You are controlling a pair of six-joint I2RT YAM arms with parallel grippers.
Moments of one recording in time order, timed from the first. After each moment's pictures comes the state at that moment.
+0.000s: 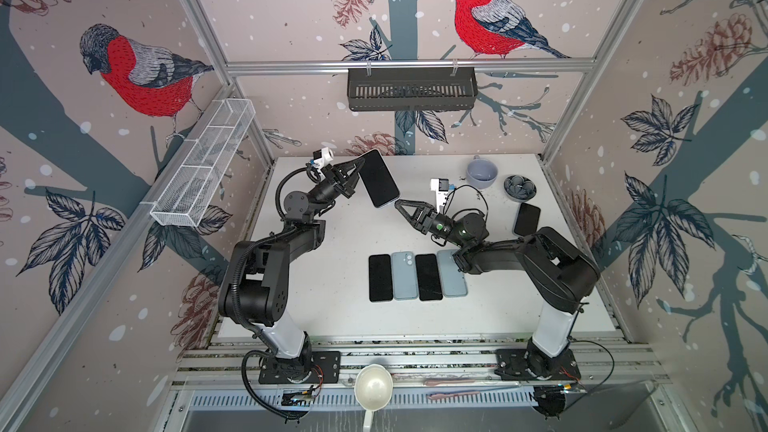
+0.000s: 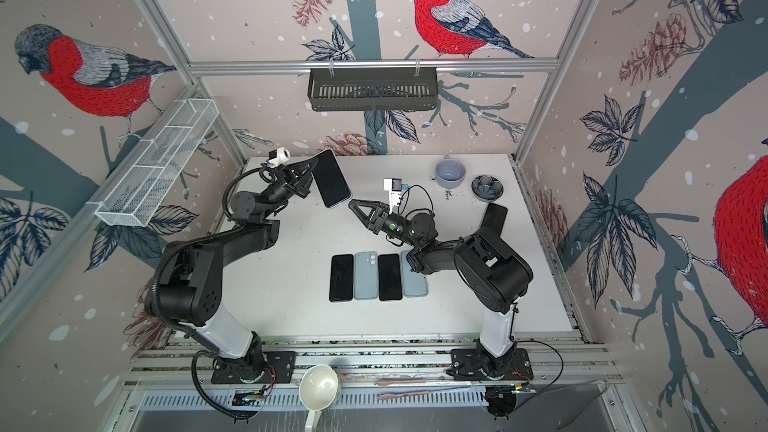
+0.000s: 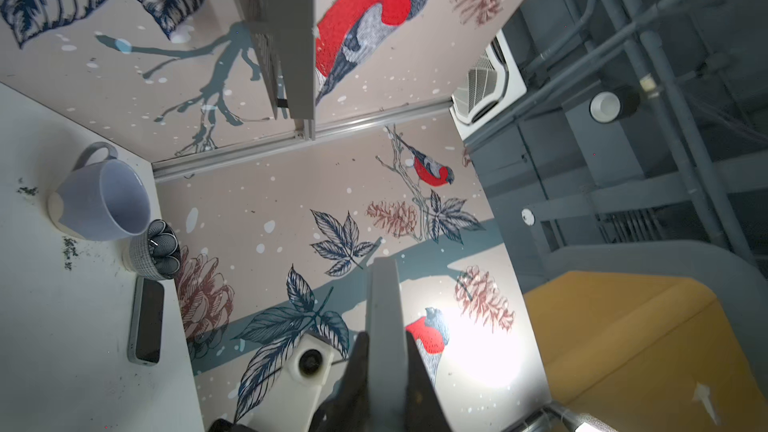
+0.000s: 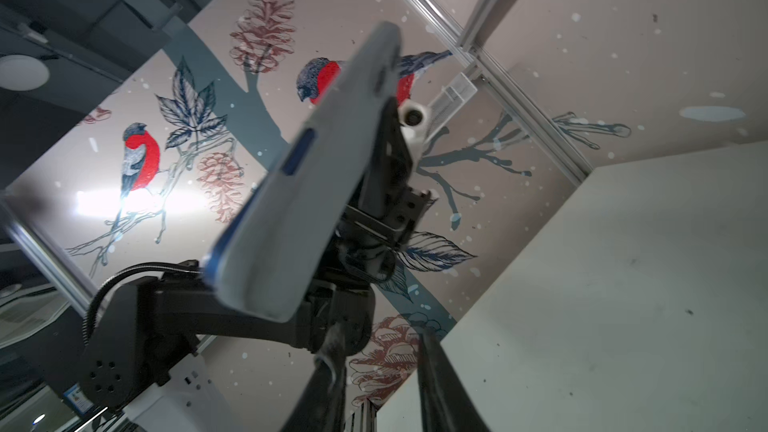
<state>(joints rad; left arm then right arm) -0.11 1.65 0.85 1.46 0.84 -1.90 0.68 1.85 0.79 1.43 -0.54 1.00</state>
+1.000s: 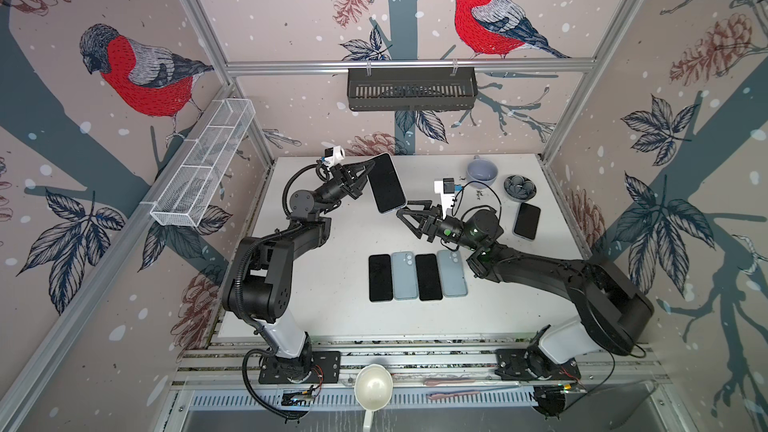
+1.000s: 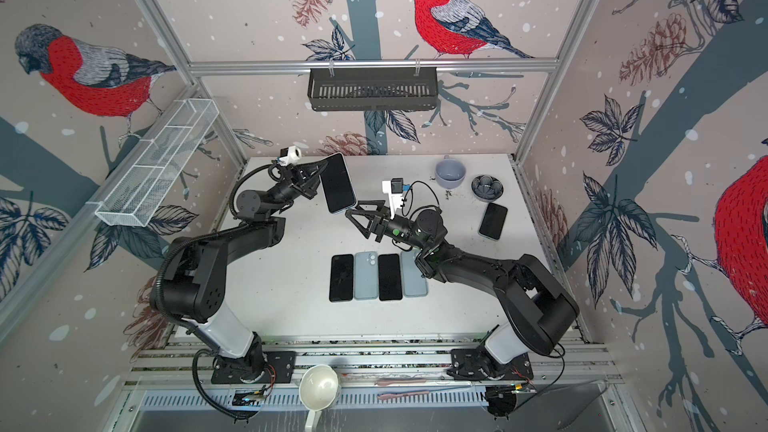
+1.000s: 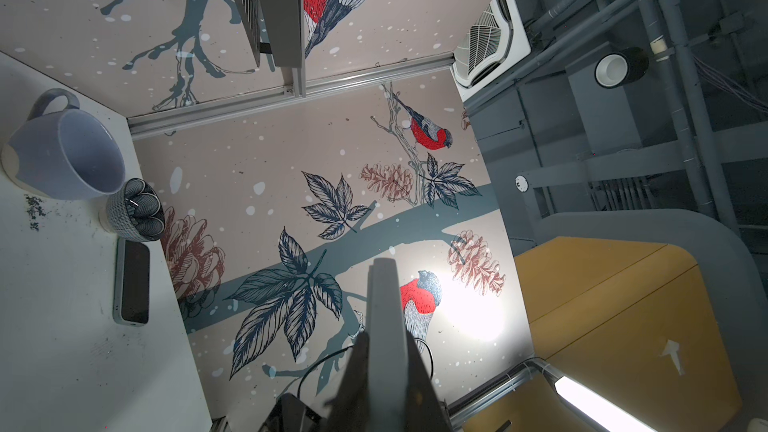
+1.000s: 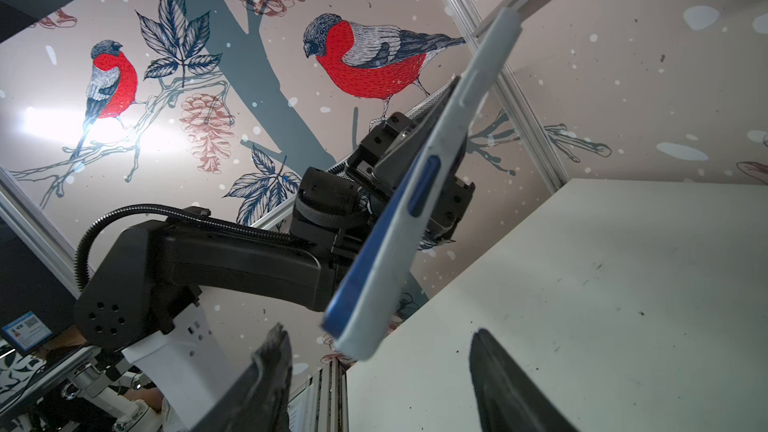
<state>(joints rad) -0.16 1.69 0.89 1.48 0.89 -1.93 0.72 1.53 0.74 1.06 -0.55 0.73</state>
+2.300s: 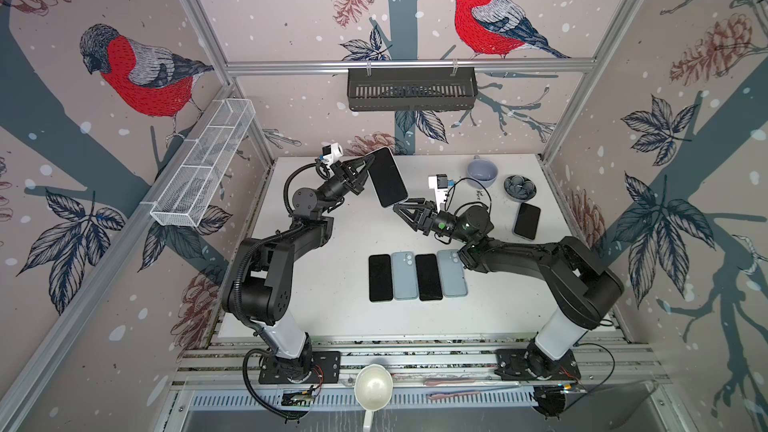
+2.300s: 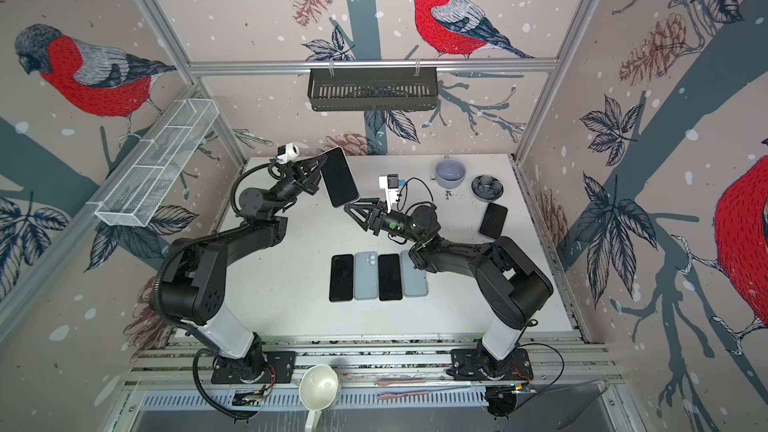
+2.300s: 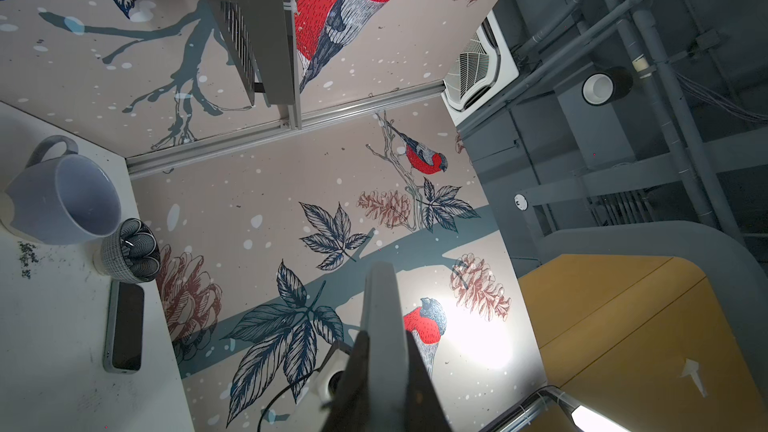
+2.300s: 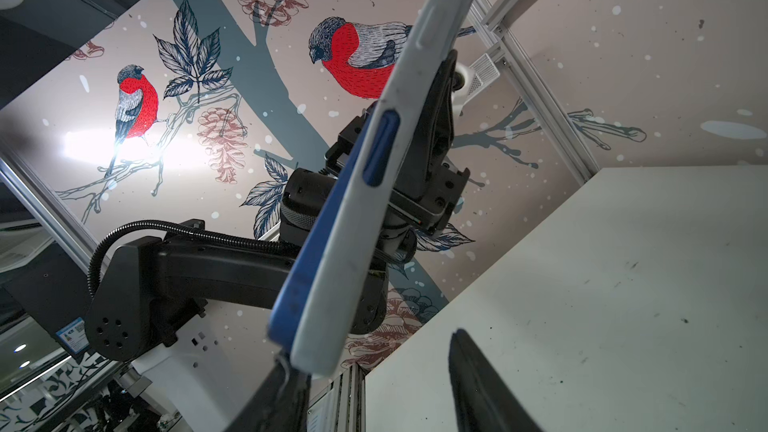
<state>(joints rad) -0.18 1.68 0.90 1.42 0.79 -1.86 0.68 1.70 0.82 1.23 -0.63 0.86</state>
